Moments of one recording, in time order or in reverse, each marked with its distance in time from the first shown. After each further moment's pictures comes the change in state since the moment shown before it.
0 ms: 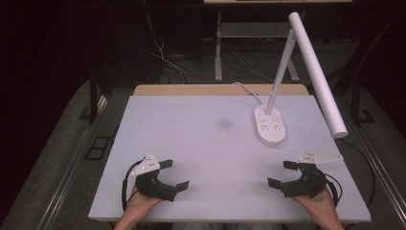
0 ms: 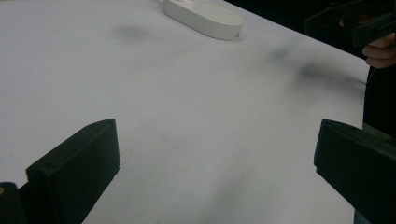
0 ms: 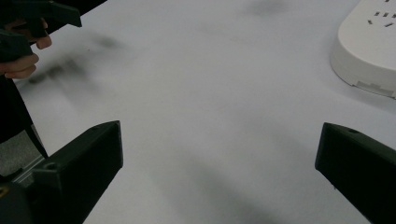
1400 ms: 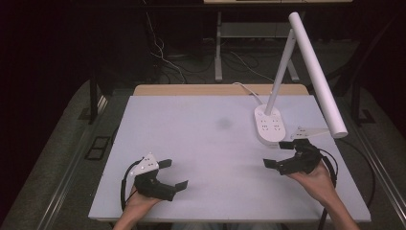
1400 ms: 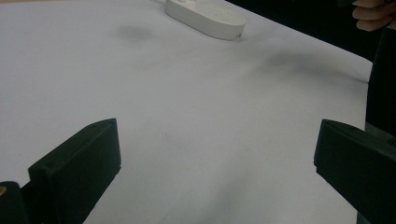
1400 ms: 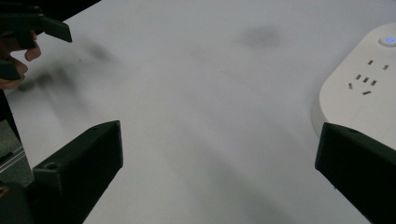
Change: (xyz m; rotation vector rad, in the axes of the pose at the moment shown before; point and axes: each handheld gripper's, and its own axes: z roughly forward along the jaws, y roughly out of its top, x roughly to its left) left arm 0.002 0.000 -0.002 -0.004 0.006 0.001; right arm -0.010 0.062 0.009 0.065 -0.006 -0.069
